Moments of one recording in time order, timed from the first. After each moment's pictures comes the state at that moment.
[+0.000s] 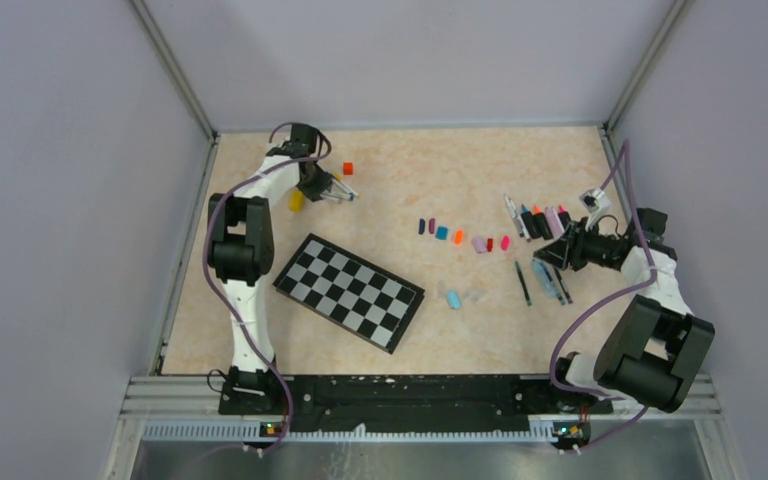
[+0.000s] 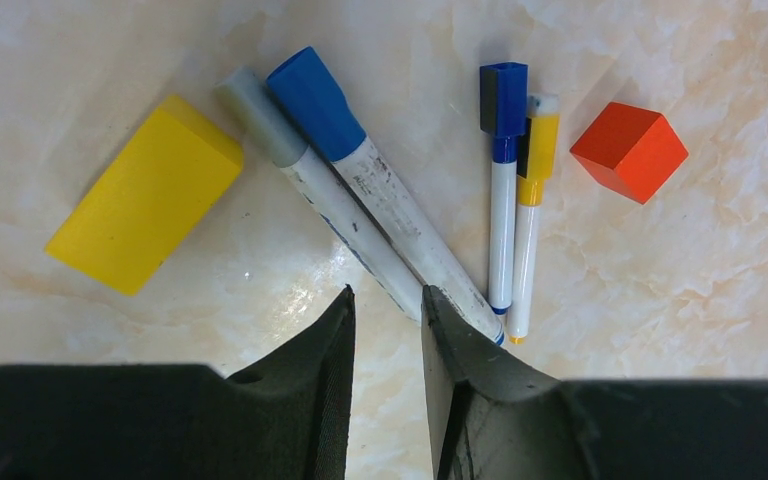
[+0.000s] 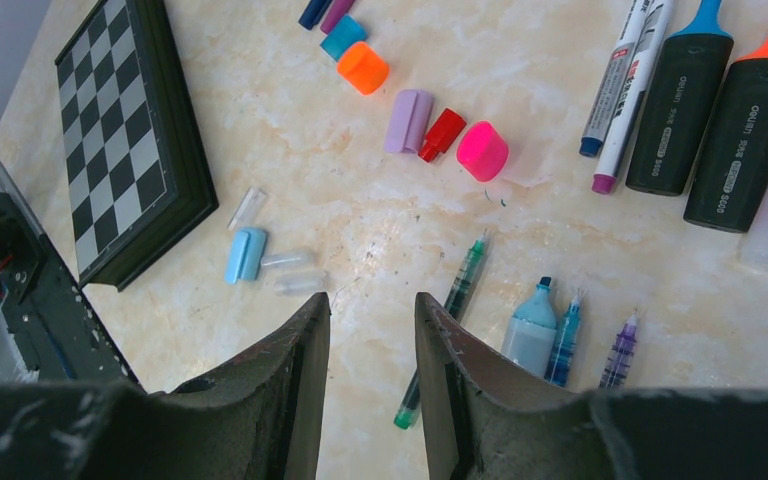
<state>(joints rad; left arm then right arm) -0.14 2.16 1.71 -0.58 -0.11 -0.89 -0.46 1.30 0.77 -0.57 -1.09 -0.49</state>
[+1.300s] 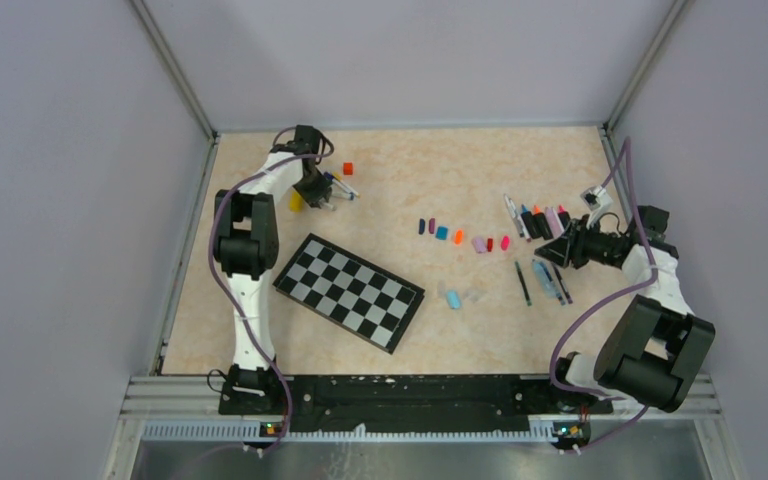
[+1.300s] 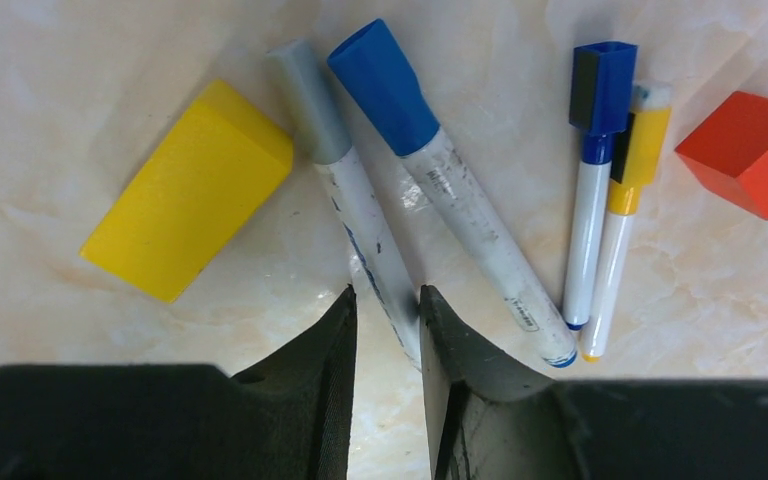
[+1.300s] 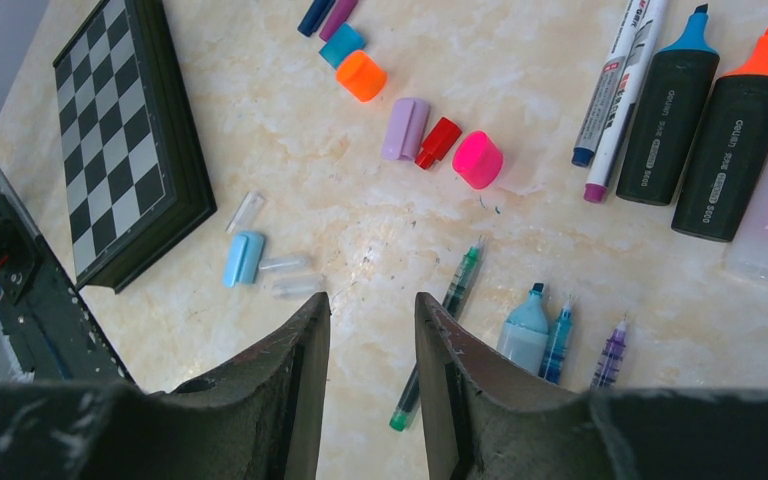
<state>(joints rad) -0.14 2.23 1.80 -0.71 -0.13 -0.86 -0.46 1.31 0.79 -0.57 -1.09 -0.50</state>
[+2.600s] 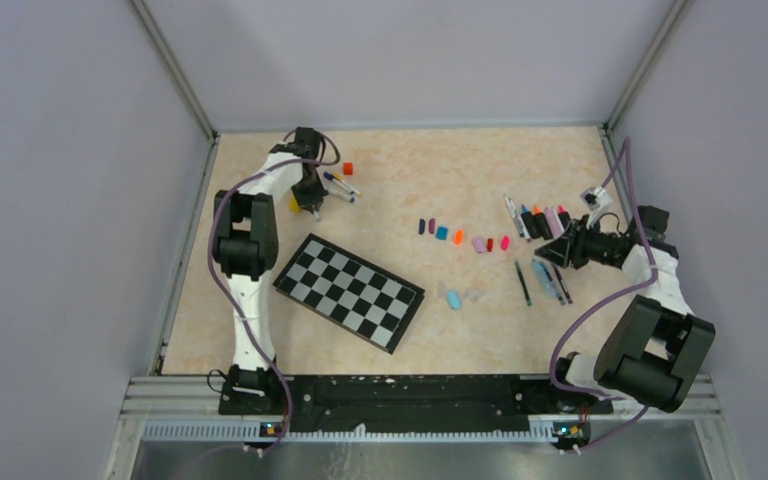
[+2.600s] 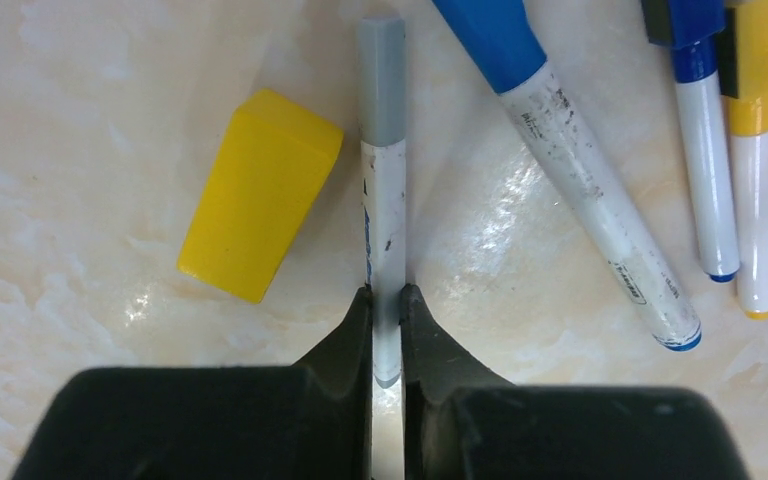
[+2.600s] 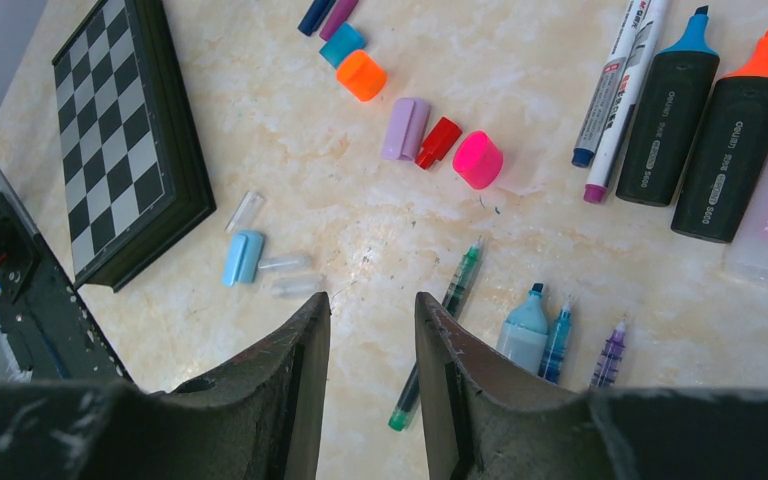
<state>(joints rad) -0.14 2.24 1.80 -0.78 -0.17 -0.55 -0.46 1.31 0.79 -0.57 -1.09 -0.50</state>
